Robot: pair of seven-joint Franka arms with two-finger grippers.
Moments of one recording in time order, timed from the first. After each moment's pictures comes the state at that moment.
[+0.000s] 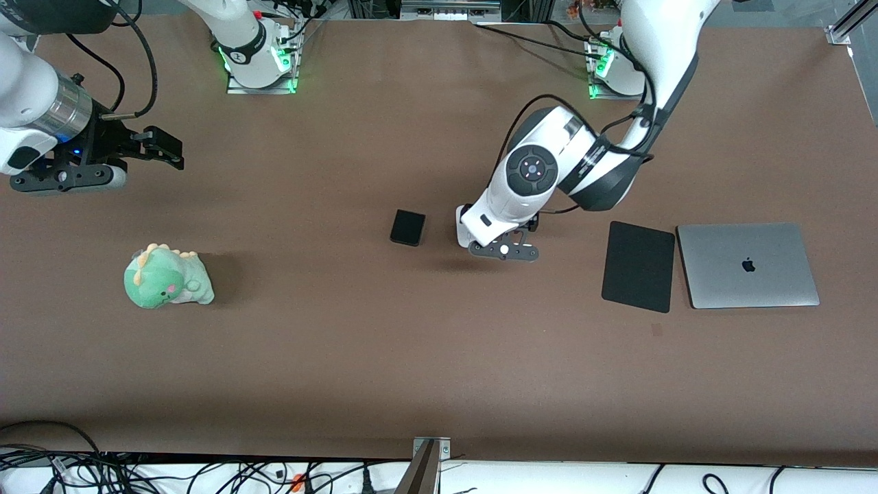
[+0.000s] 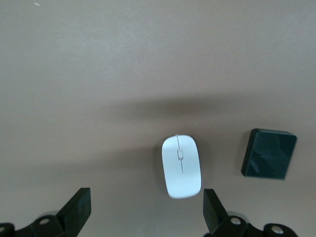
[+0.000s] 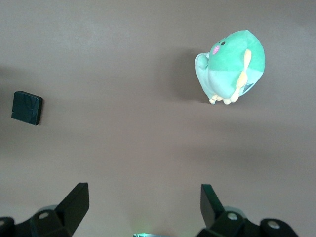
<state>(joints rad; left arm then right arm) -0.31 0.59 -0.37 -1.57 0.07 2.04 -0.58 0.26 0.02 -0.15 -1.67 0.02 1.58 0.02</state>
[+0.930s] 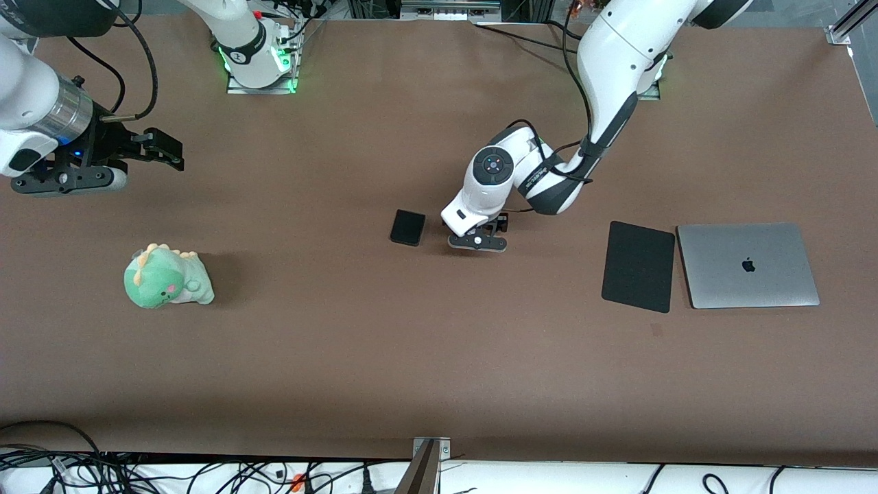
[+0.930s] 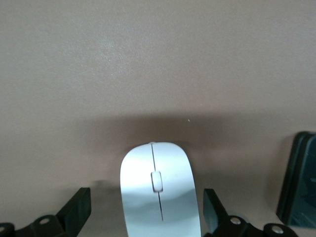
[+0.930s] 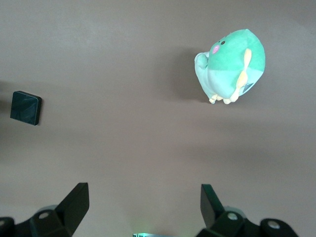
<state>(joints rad) -0.39 0.72 -0.36 -1.77 0.24 2.44 -0.80 0.26 0.02 -0.15 -1.67 0.02 1.58 0.02</state>
